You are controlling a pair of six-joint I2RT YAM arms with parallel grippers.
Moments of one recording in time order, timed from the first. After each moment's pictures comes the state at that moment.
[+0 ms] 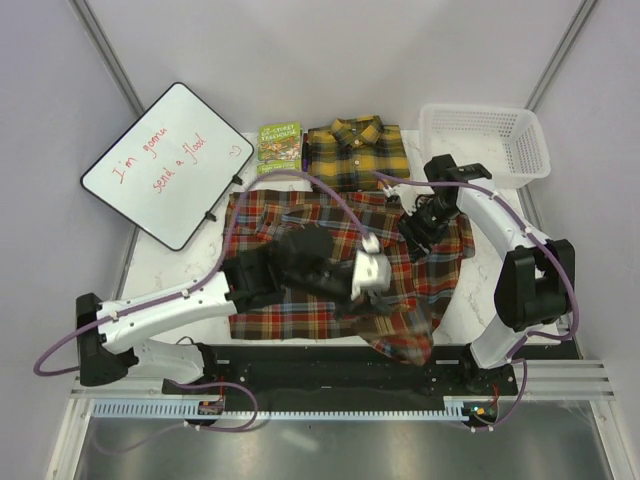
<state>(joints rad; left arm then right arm) -1.22 1.27 1.21 -0.30 0.55 0.17 0.21 1.68 1.38 -1.17 -0.40 -0.63</state>
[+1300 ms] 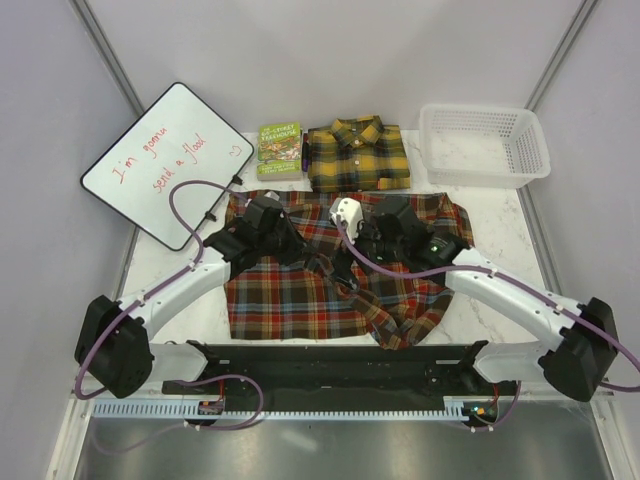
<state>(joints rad) -0.59 1.29 0.90 -0.35 0.14 -1.07 0.79 1.24 1.05 -0.40 -0.35 -0.12</state>
